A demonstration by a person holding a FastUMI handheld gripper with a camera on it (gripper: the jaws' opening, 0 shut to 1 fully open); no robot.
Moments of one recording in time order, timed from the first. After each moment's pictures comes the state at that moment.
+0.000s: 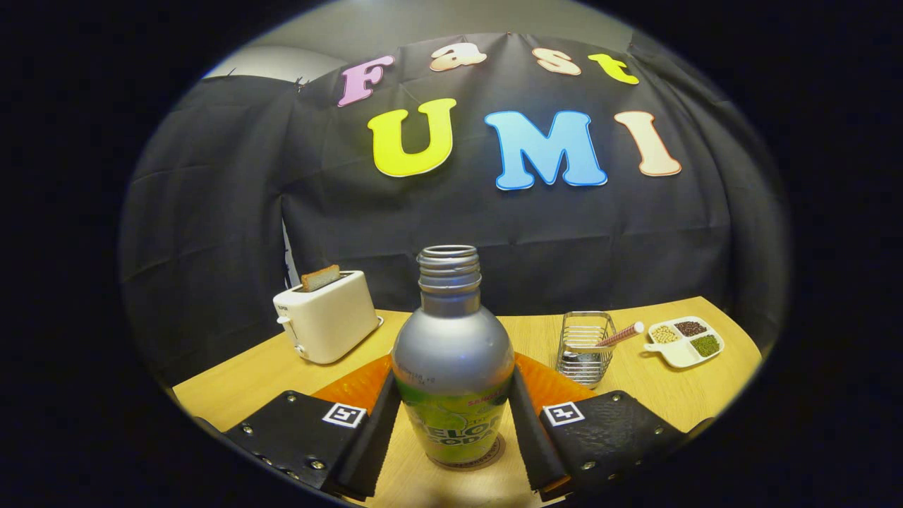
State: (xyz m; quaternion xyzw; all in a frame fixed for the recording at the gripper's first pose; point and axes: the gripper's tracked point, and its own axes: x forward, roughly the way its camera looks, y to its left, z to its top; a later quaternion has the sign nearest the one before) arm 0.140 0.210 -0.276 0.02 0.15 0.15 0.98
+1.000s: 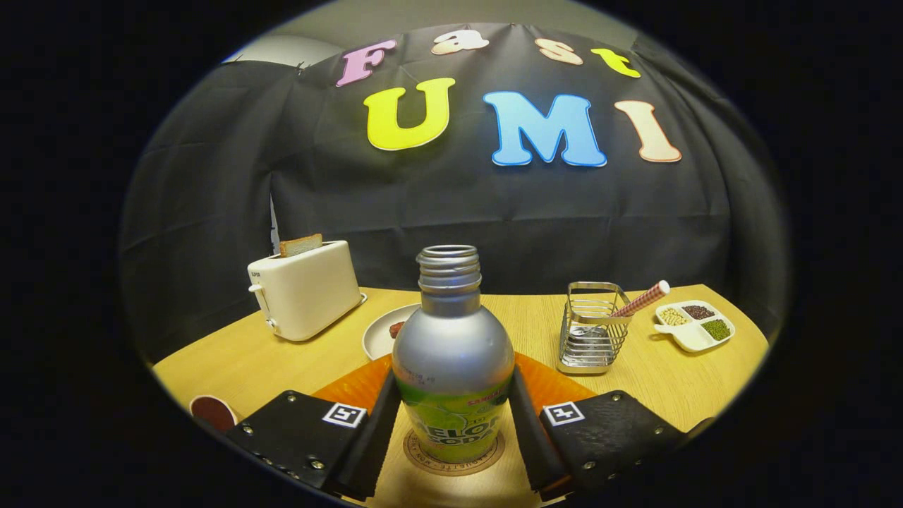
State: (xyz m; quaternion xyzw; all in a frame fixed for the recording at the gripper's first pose) arm 0.155 0.213 -0.322 0.00 0.15 0.14 0.98
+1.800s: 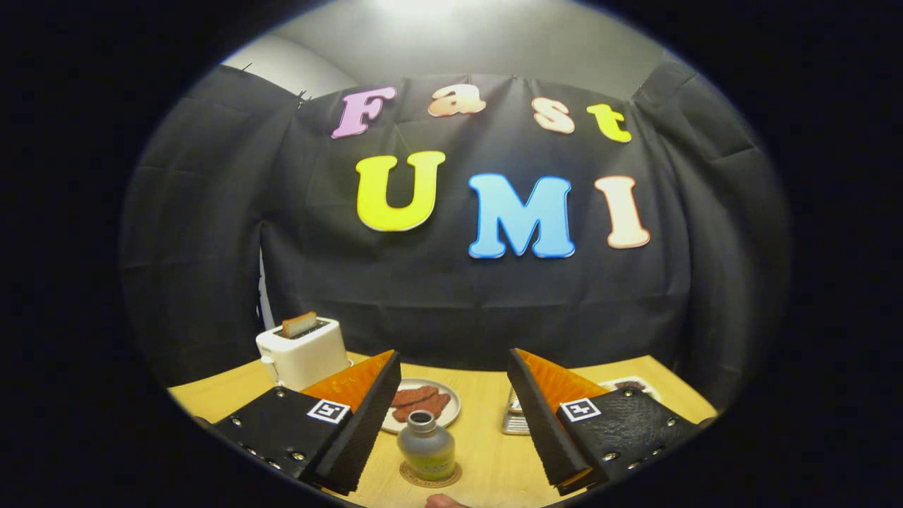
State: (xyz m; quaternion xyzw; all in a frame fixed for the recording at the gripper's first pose) arm 0.119 0.158 -0.093 -0.02 0.03 0.06 1.00
